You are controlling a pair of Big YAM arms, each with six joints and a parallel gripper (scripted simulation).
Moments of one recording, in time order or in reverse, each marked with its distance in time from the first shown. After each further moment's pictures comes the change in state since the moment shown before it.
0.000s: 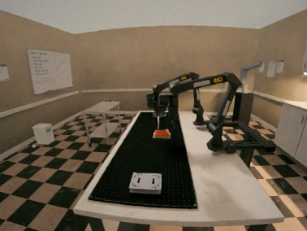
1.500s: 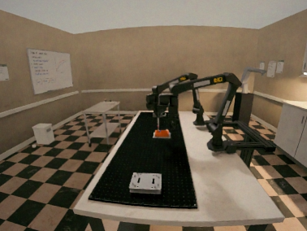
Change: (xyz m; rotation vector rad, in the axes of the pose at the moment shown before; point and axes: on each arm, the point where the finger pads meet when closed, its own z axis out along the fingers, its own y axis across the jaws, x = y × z) left arm 0.000 0.000 0.000 0.000 0.000 0.000; right arm -0.033 0.037 -0.002 0.005 0.007 0.004
